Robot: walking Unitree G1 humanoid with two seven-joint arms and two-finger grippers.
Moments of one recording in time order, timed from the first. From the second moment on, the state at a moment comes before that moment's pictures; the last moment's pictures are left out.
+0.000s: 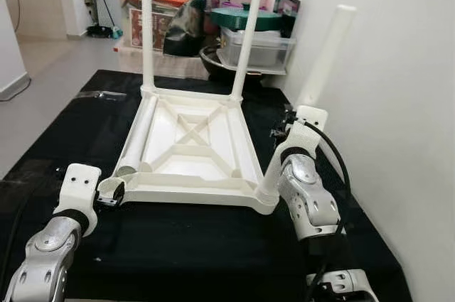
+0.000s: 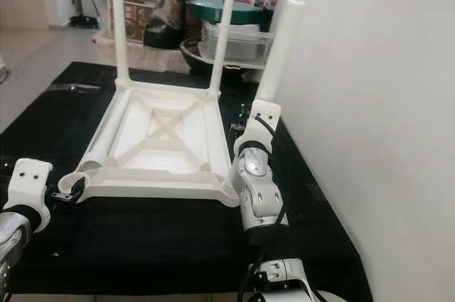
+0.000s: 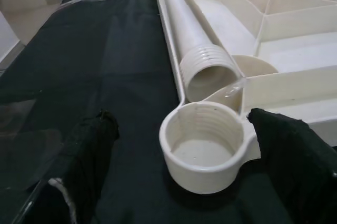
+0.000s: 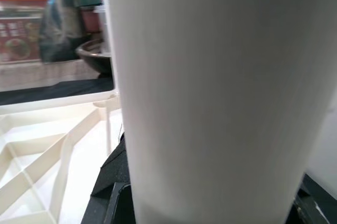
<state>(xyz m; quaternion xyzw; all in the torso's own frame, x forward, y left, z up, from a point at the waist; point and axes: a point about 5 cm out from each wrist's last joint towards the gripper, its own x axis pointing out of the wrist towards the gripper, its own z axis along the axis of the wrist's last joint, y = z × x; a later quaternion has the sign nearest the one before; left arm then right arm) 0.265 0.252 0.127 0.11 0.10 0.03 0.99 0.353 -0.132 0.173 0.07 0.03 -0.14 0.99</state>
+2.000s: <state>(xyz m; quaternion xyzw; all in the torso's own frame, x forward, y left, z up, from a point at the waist) 0.277 0.255 0.124 0.11 0.12 0.05 0.99 0.351 -0.131 0.206 0.09 0.04 -0.19 0.98</state>
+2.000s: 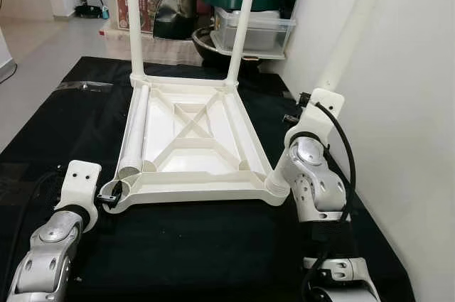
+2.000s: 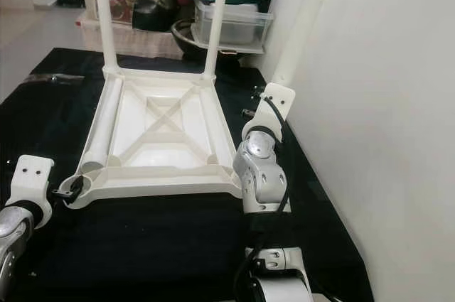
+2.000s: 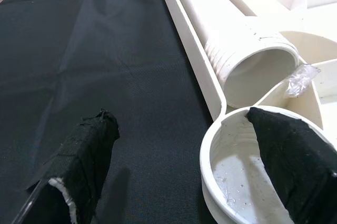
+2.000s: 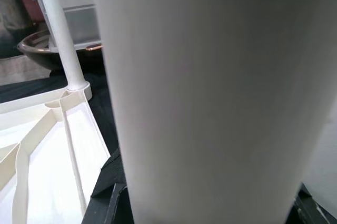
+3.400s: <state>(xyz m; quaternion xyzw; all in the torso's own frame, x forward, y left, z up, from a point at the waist) 0.281 0.253 0.127 0.12 0.11 0.04 0.99 0.365 -0.189 0.263 0.05 -0.05 0.03 1.00</state>
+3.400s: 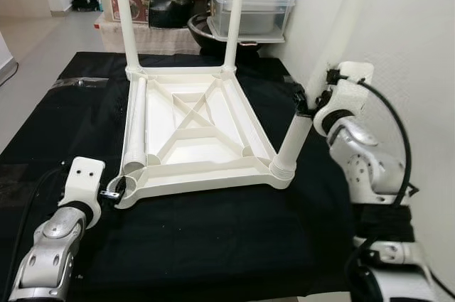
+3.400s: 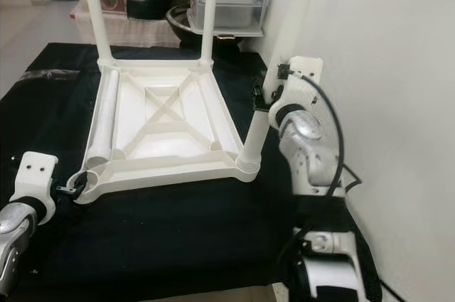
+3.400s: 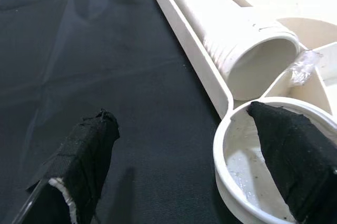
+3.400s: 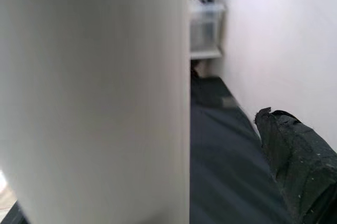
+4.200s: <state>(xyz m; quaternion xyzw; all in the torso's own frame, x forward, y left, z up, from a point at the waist) 0.284 0.252 0.127 0.12 0.11 0.03 0.99 0.386 -0.203 0.257 -0.03 -0.07 0.32 0.95</state>
